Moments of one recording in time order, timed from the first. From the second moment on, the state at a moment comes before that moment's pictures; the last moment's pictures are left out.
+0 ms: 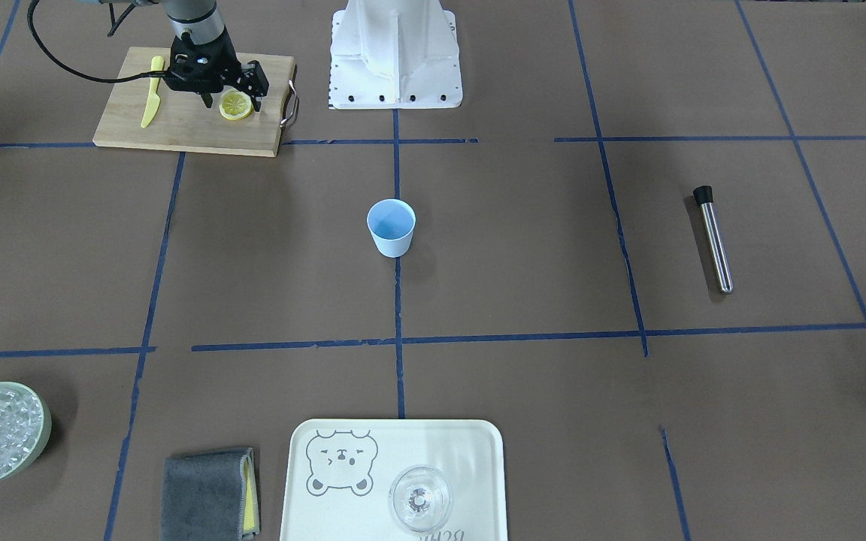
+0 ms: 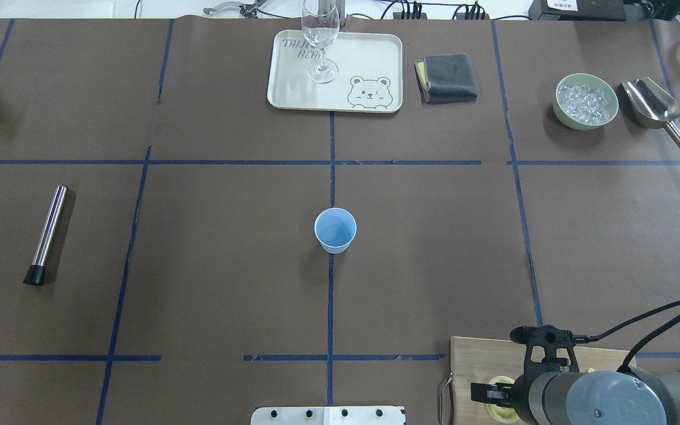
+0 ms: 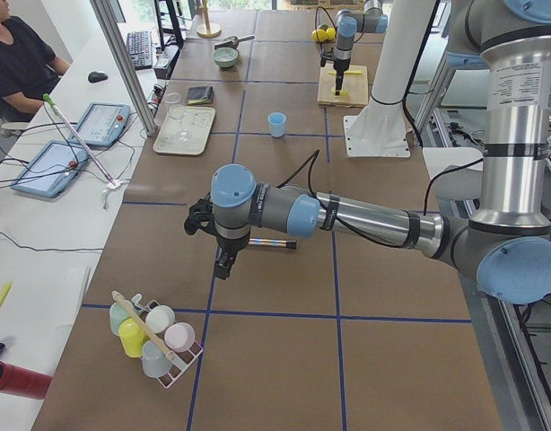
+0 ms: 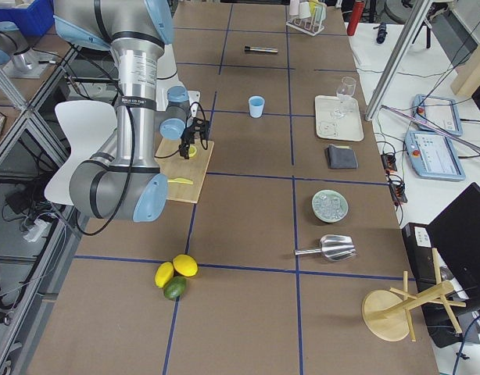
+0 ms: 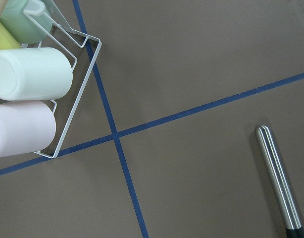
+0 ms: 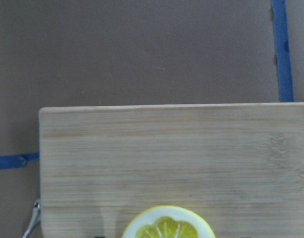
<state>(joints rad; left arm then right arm) -1.53 -1.53 -1.80 -1.61 -2.38 0.12 0.03 -1.70 2.18 -1.28 1.59 1.67</state>
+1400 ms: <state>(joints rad) -1.54 -1.53 -1.81 -1.61 -2.39 0.12 0.07 -1.70 2.20 -1.28 1.59 1.67</state>
